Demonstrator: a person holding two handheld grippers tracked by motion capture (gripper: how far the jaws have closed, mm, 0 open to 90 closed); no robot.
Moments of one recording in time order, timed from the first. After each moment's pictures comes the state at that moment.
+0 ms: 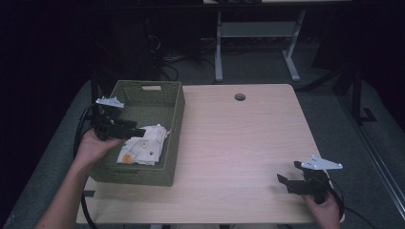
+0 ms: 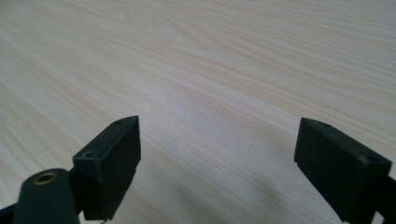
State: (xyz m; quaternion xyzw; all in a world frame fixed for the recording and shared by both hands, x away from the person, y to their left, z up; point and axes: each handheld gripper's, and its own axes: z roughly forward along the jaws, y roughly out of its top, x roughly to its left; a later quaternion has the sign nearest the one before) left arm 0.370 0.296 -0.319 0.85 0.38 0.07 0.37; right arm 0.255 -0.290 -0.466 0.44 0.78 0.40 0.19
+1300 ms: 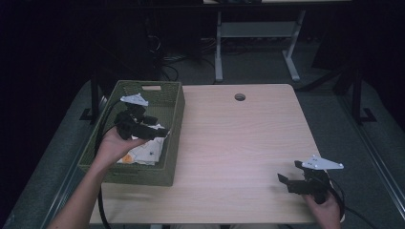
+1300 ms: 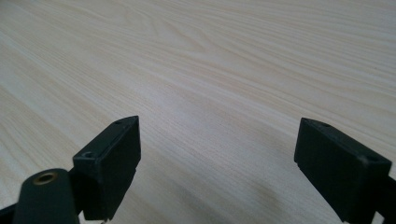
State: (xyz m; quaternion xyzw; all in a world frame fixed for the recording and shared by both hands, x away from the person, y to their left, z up) left arm 0.360 0.226 -0.300 0.86 0.34 0.07 0.38; right arm 0.255 -0.291 -0.464 0.45 0.78 0.40 0.19
